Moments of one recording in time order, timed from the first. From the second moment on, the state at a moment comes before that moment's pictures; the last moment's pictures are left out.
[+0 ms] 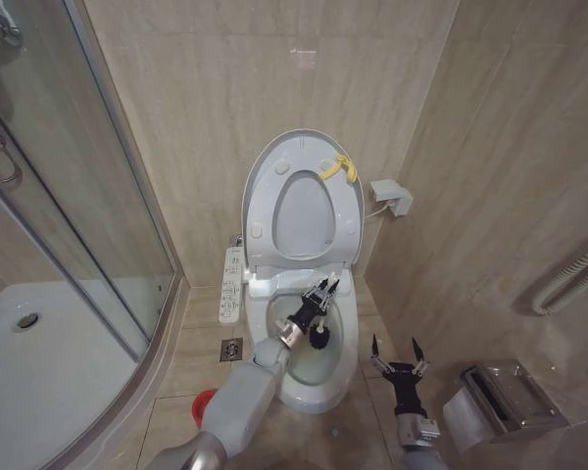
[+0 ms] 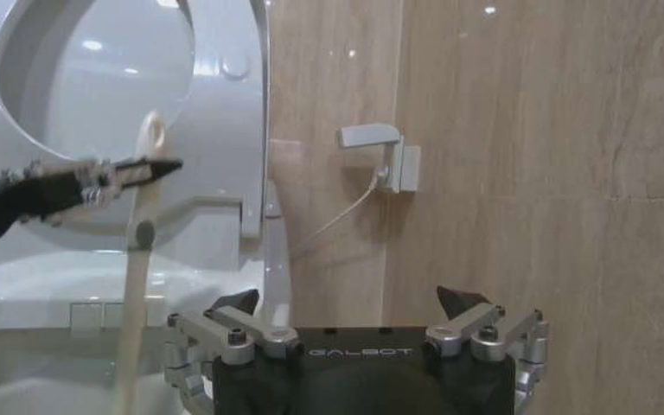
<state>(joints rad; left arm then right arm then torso) 0.61 -1.61 0.09 -0.88 -0.37 -0.66 0.41 -1.41 1.35 0.47 1.54 0.11 0.55 0.27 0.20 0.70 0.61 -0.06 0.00</state>
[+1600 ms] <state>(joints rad) 1.10 -1.28 -0.07 -1.29 -0.33 -0.50 0.26 -1.40 1.29 0.44 1.53 0.15 0.58 0.25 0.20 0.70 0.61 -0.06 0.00</state>
